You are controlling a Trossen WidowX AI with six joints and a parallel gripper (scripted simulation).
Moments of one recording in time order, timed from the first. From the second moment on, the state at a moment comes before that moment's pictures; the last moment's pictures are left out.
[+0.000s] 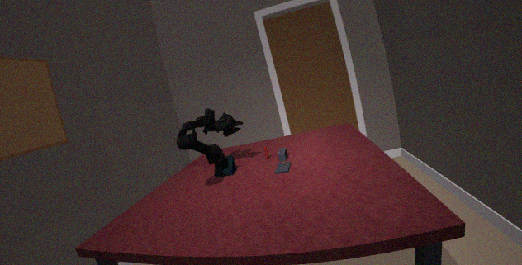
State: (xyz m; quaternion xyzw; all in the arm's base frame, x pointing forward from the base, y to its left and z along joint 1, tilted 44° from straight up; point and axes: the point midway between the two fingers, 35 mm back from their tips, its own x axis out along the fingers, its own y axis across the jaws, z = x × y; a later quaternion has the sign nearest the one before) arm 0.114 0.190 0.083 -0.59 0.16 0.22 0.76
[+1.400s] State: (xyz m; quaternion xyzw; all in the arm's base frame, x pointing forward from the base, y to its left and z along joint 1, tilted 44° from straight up) arm 0.342 0.146 0.032 -0.65 0.64 0.27 0.30
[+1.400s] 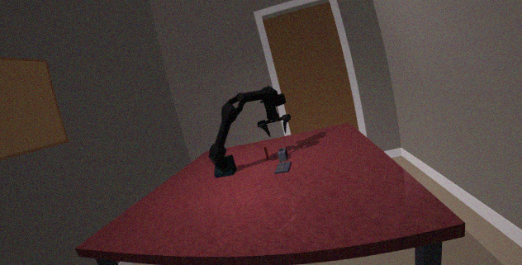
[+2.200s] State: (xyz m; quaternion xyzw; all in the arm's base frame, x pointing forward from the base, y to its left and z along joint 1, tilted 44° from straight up) arm 0.349 0.090 -0.033 -0.65 0.65 0.27 0.30
